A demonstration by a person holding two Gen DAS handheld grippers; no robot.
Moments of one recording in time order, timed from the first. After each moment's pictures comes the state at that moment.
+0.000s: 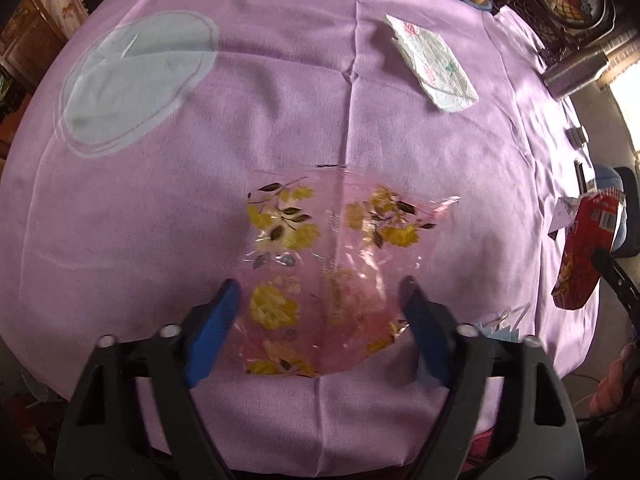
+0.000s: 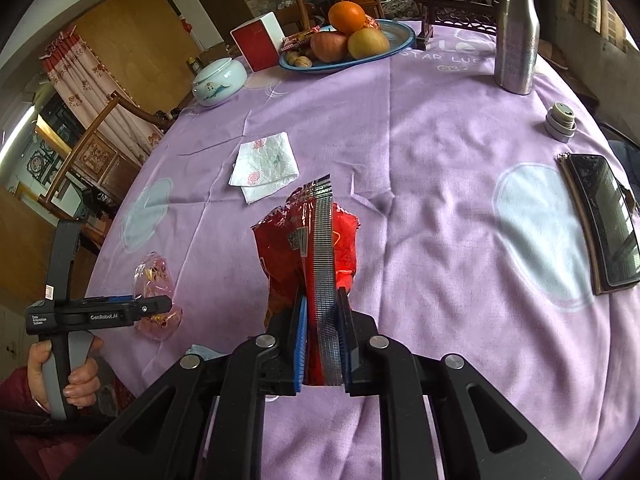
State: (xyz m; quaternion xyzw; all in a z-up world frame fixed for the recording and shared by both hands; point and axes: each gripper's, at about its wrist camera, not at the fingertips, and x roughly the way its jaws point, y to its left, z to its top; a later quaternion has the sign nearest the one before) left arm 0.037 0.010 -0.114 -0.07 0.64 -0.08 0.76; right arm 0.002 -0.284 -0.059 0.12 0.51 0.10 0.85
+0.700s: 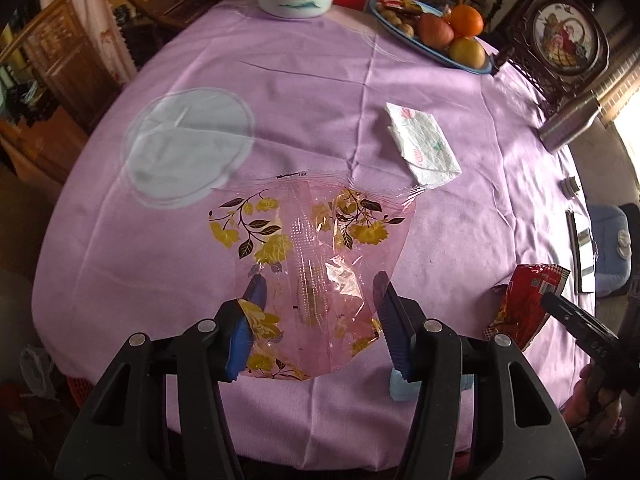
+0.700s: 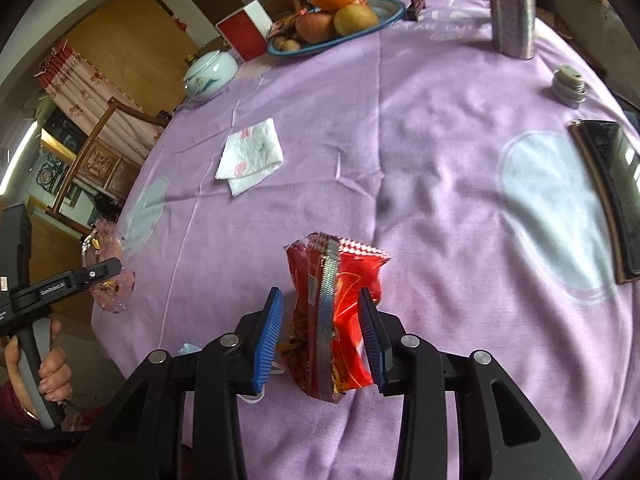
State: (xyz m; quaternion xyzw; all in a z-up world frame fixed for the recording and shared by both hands) left arm 0.028 0.013 -0.045 -0.08 0.57 -0.03 0.82; right arm 0.018 -0.300 -0.089 0.15 0.54 0.13 0.82
